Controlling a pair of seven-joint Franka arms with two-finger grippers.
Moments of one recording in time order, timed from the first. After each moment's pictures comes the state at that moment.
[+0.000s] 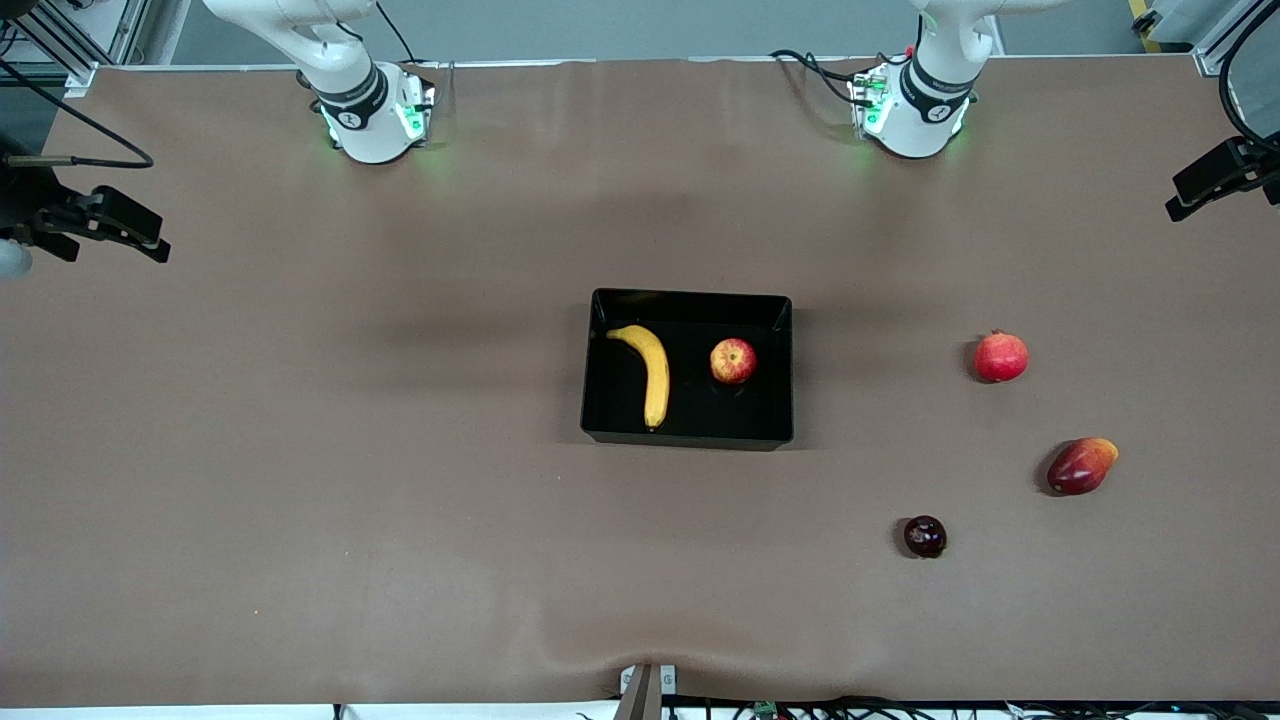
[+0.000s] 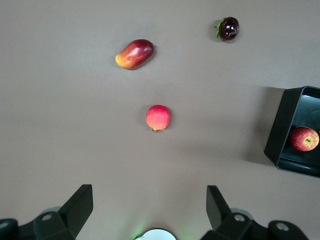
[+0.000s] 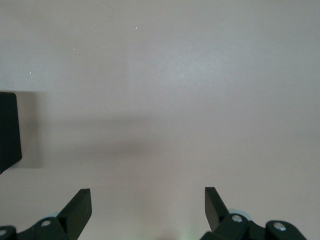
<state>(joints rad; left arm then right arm) 0.03 -0.07 -0.01 -1.52 0.05 1.42 -0.11 0.02 -0.02 -0.01 -1.53 -0.01 1.48 0.03</state>
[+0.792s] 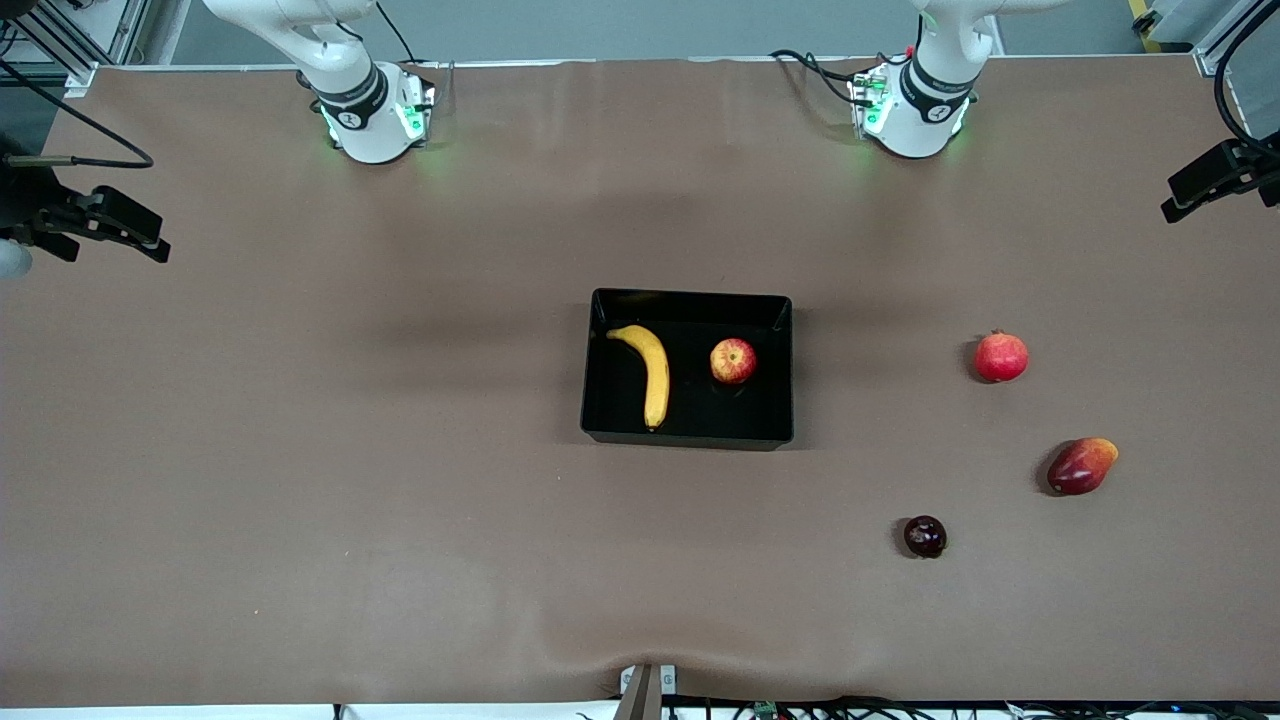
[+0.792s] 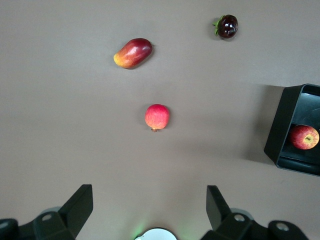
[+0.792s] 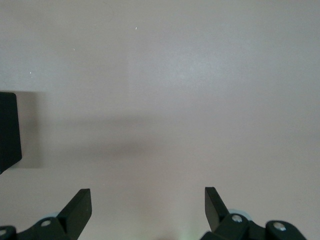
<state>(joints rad) 0.03 -0.07 -0.01 -1.52 0.05 1.42 -0.11 0.02 -0.02 -0.01 -1.53 -0.01 1.48 0.03</state>
